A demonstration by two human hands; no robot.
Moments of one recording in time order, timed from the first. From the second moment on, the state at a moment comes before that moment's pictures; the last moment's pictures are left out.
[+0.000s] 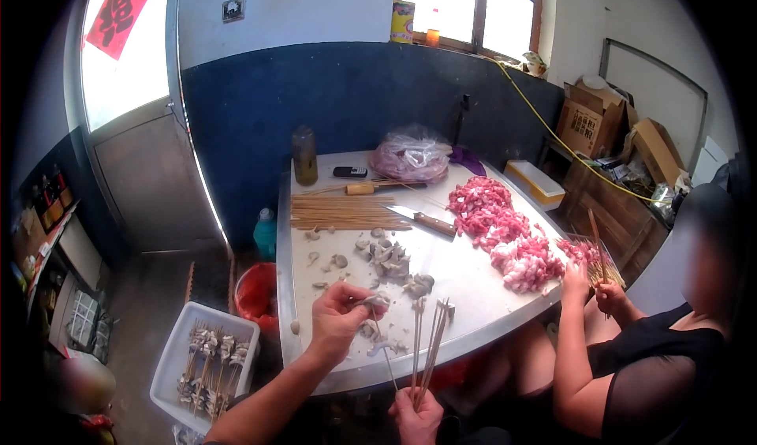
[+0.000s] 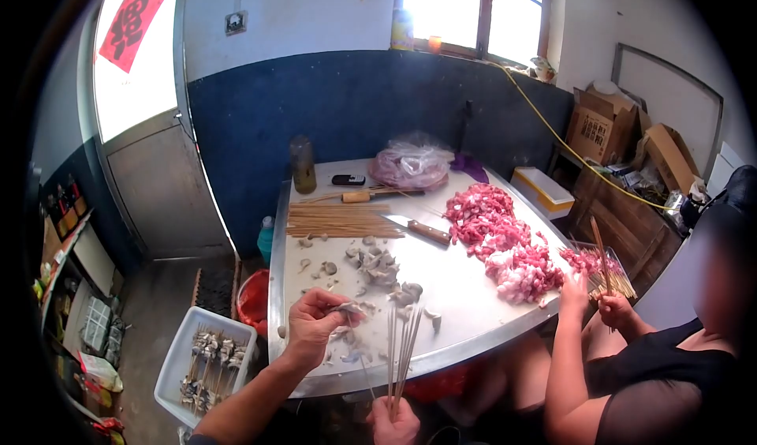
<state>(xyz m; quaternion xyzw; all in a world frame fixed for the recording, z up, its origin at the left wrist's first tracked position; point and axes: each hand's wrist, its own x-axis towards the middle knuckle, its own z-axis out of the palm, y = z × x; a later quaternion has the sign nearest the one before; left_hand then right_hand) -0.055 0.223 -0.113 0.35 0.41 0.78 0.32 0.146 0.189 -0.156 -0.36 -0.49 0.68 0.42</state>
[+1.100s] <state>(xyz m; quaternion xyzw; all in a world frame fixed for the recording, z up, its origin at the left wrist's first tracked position) -0.064 0.337 -0.132 0.73 0.60 0.30 -0.12 0.167 0.207 -0.151 -0.40 -0.41 0.66 0.48</state>
